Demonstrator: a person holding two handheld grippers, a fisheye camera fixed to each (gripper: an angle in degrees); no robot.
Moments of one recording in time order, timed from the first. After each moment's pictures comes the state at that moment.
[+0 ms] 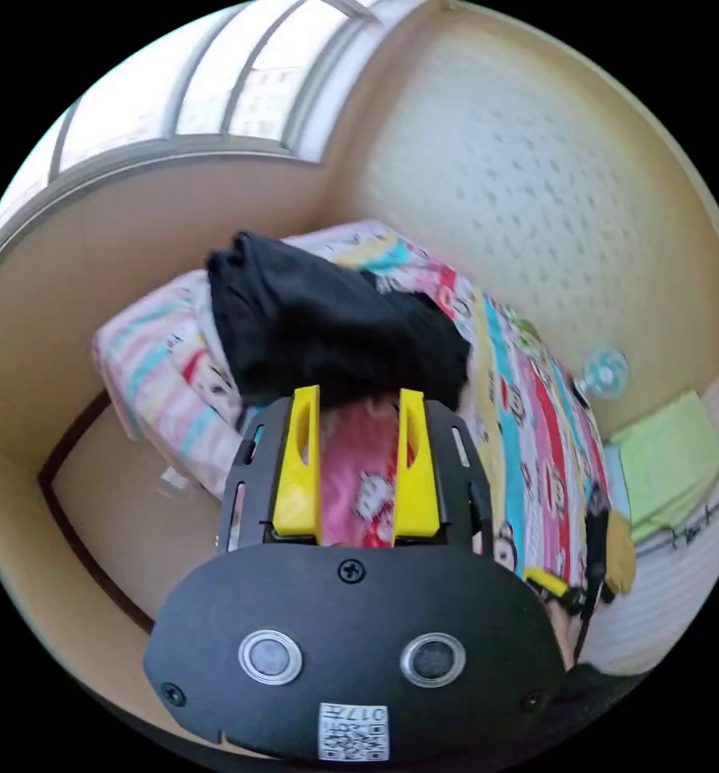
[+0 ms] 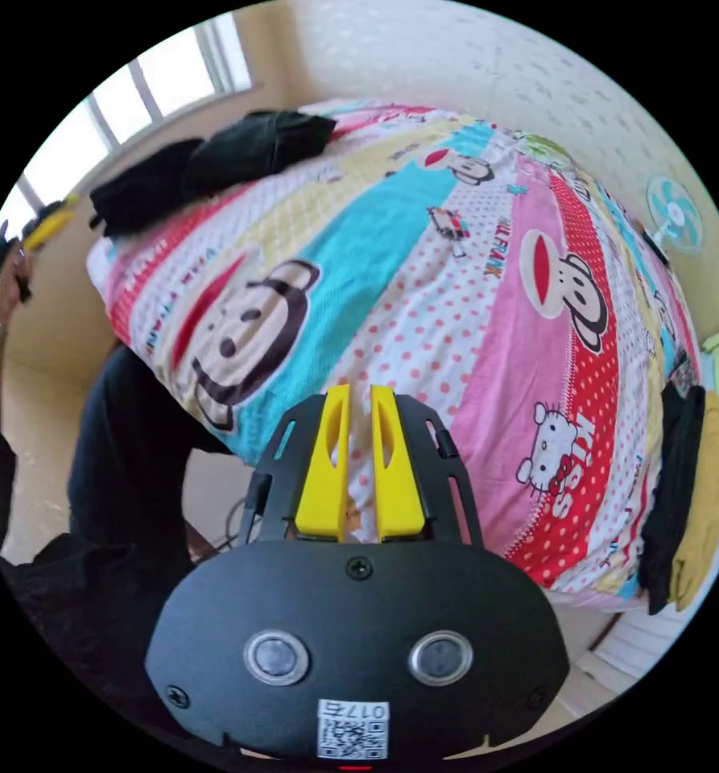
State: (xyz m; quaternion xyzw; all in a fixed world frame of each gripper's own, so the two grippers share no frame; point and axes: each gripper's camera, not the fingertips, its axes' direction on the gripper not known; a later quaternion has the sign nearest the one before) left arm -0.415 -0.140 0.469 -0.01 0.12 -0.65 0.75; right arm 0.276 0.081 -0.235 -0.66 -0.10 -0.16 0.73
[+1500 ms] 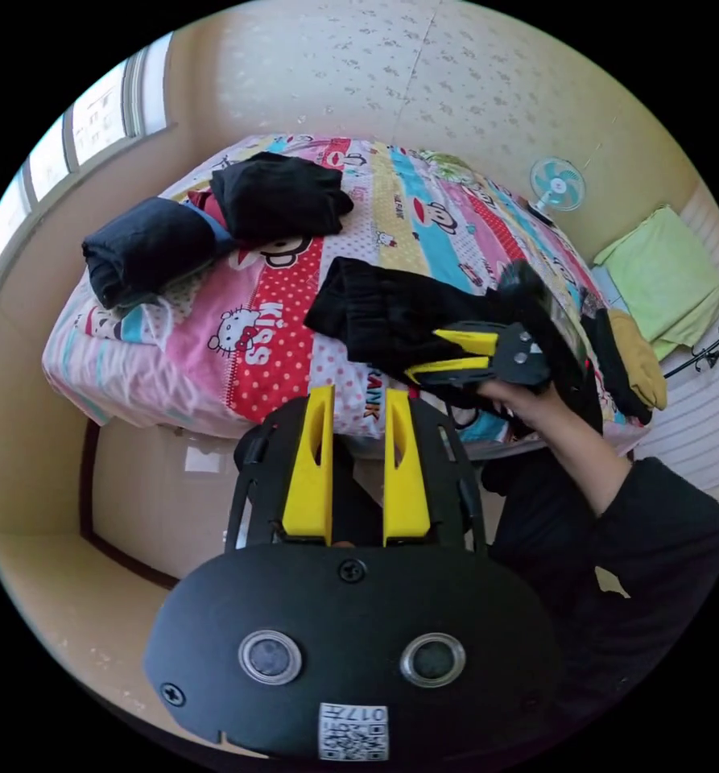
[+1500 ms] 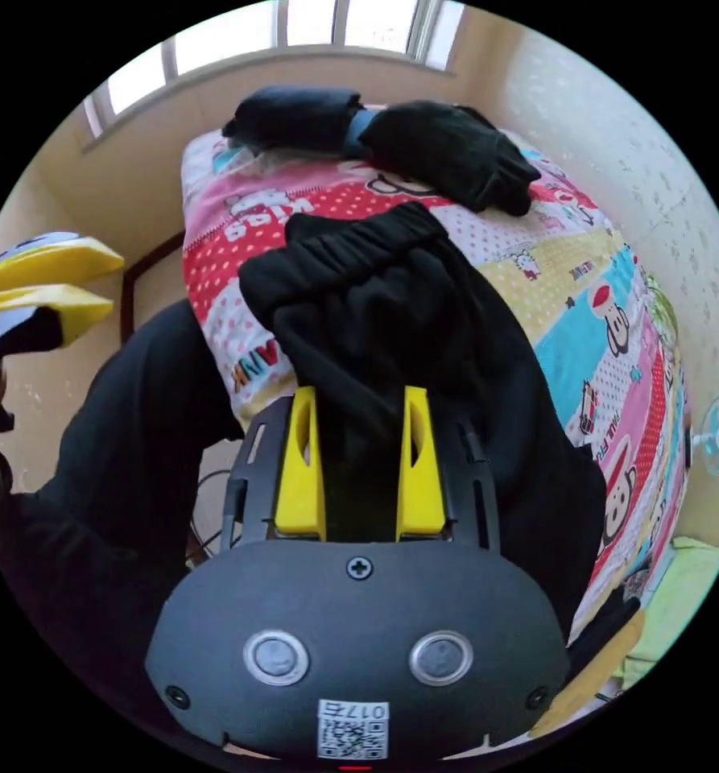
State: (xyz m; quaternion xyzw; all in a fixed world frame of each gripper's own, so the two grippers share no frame) left arm -0.152 -0.296 0.360 -0.11 0.25 -0.45 0.85; right arm -0.101 0.281 -0.226 -0.61 -0.27 -0.31 0.68
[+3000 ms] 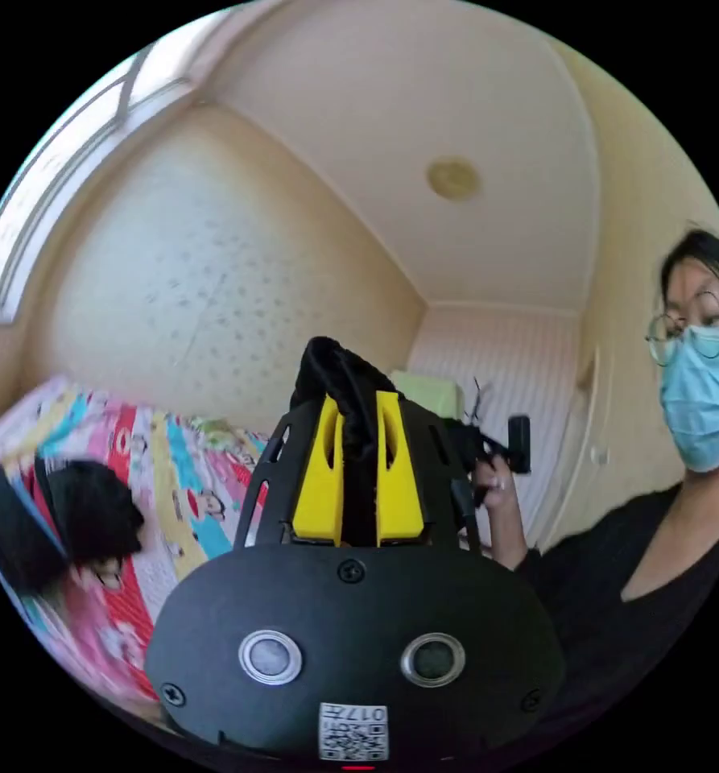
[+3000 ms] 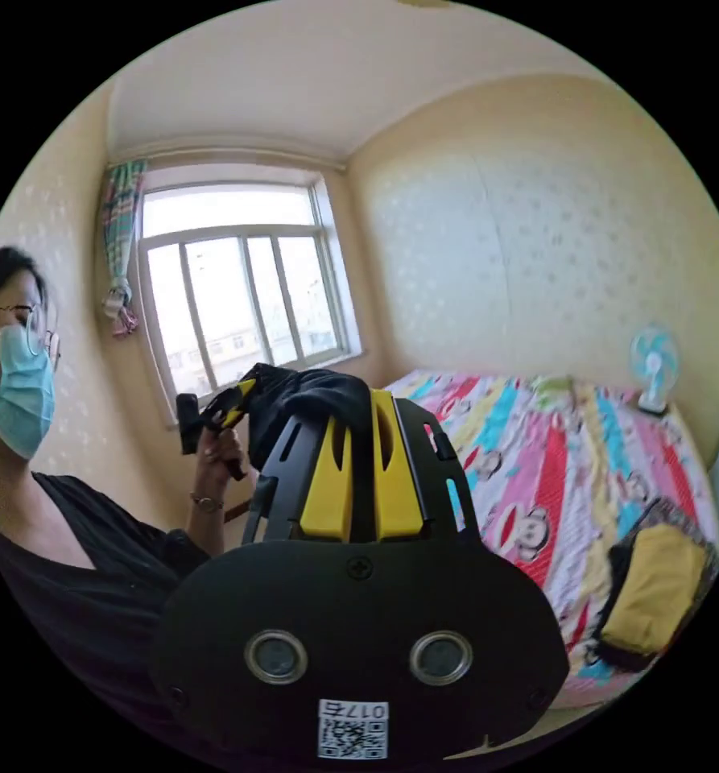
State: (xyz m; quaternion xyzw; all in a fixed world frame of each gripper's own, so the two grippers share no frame) left arm -0.288 -0.219 0.023 0.50 0.36 -0.33 0.72; right arm 0.004 -0.303 -0.477 -0.22 -0.30 -0.02 0.93
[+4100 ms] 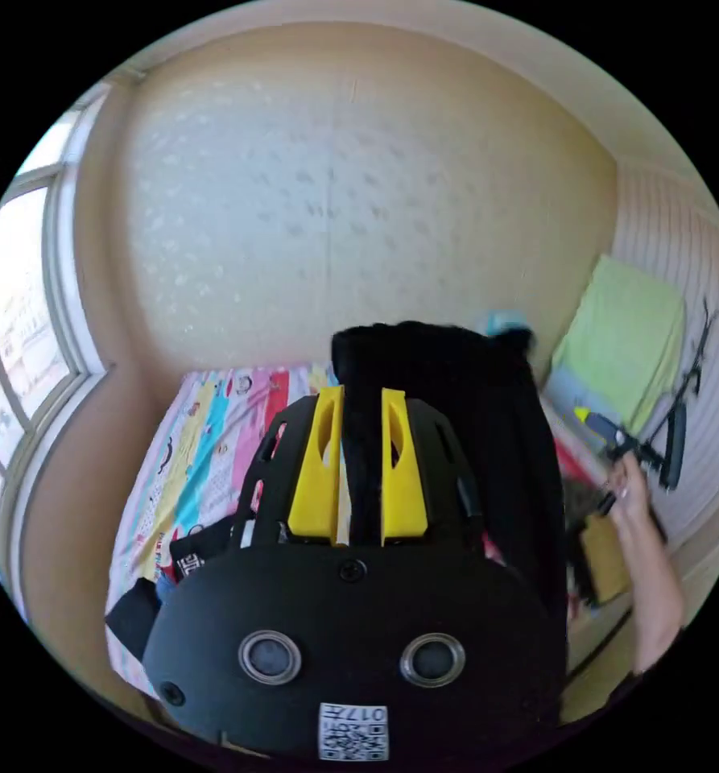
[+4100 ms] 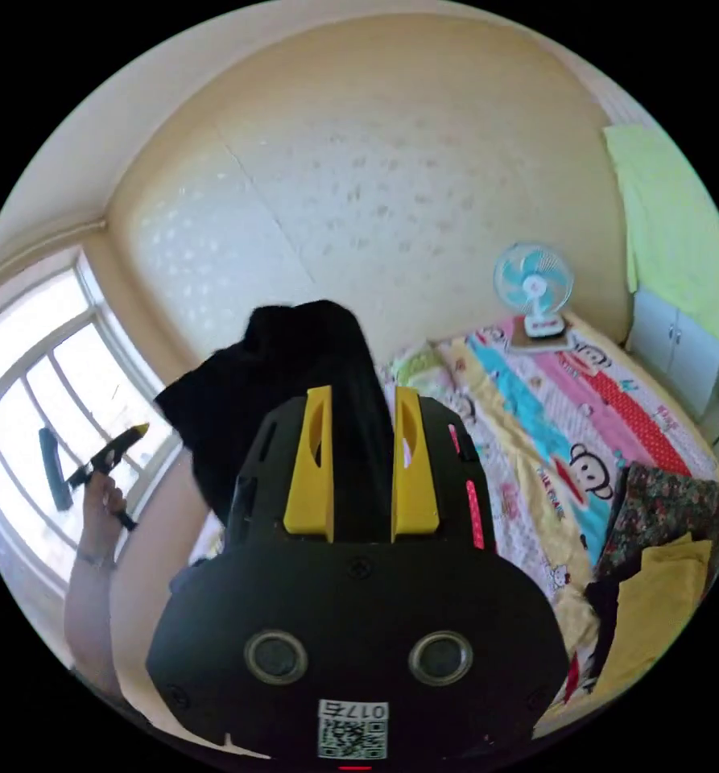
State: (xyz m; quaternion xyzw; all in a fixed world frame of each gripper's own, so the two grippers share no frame) left arm -0.444 -0.741 0.386 0.13 0.17 -0.34 0.92; right arm 0.241 -0.317 0.125 -0.37 -0.03 0.15 0.92
